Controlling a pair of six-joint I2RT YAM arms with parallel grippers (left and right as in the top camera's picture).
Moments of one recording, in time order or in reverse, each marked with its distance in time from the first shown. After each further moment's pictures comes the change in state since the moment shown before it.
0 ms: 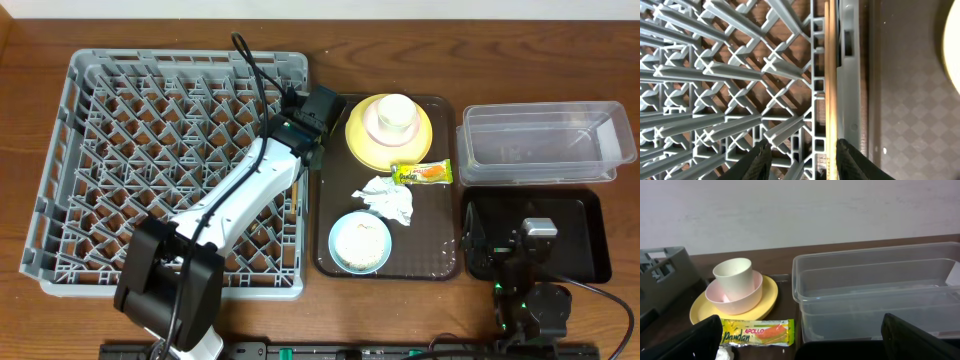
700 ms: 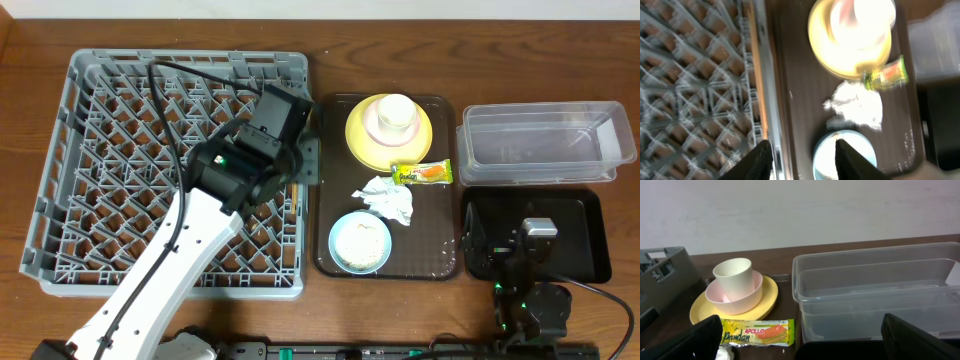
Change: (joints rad) left arm -0.009 -0.372 0.050 -0.217 0.403 -0.050; right arm 0.000 0.000 0.000 0.000 0.000 0.000
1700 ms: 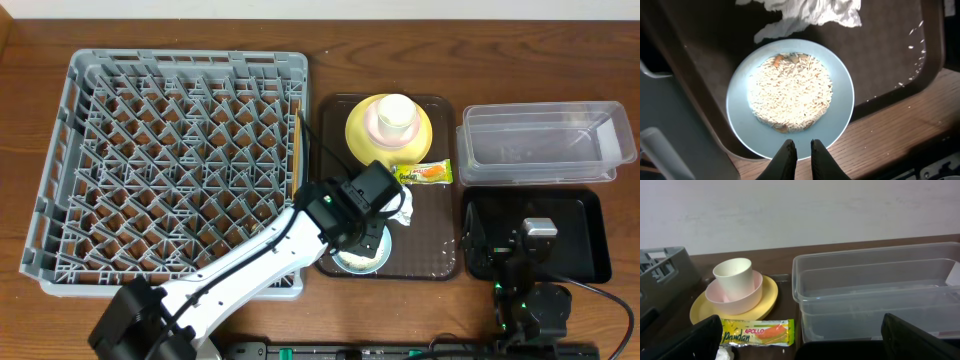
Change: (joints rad) left arm -0.355 0.173 -0.206 0.101 0.076 -0.109; right arm 0.000 0.000 0.000 0.000 0.000 0.000
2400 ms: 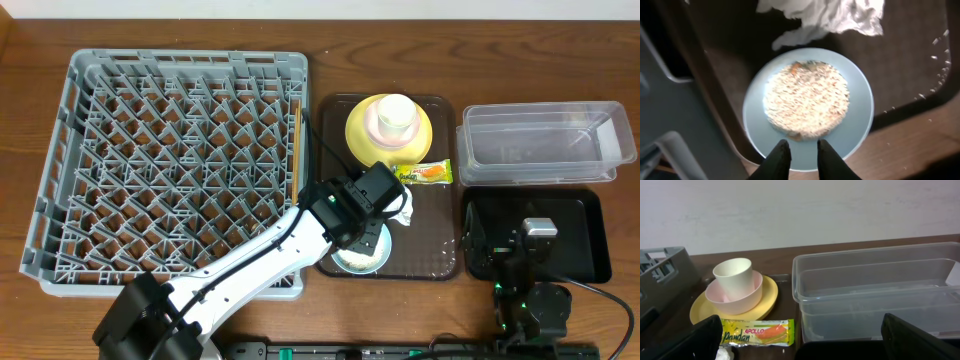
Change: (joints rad) left arm -0.003 0.014 0.000 0.004 -0.089 -0.012; right arm 0.000 0.000 0.000 0.000 0.000 0.000
